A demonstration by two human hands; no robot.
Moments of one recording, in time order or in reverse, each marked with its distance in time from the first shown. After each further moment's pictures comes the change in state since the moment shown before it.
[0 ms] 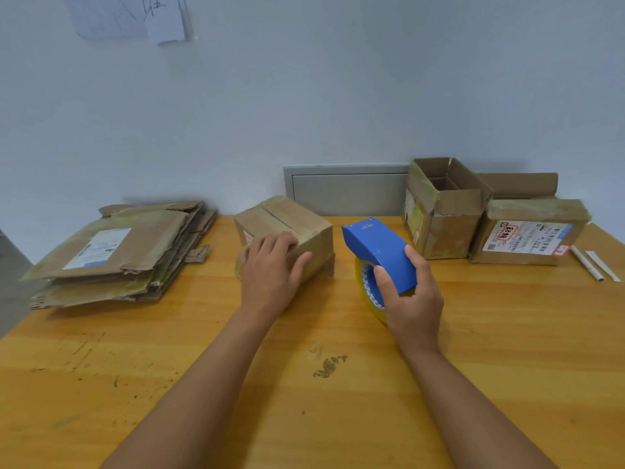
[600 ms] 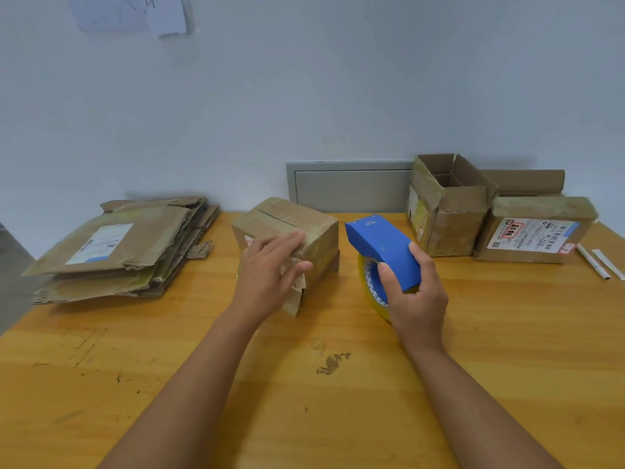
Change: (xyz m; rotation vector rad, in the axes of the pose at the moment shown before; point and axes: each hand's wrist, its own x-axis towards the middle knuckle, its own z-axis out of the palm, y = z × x) left_hand -0.005 -0.008 -0.020 -0.181 -0.169 0.057; right_hand 0.000 0.001 0.001 -0.001 0.009 0.001
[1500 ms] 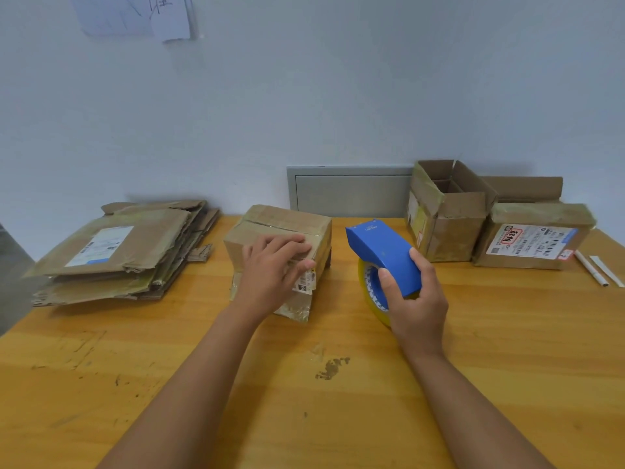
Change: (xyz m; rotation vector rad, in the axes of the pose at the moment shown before) left_hand 0.010 0.001 -0.001 0.064 0.003 0.065; right_hand 0.000 0.001 -0.001 0.005 -0.002 -0.012
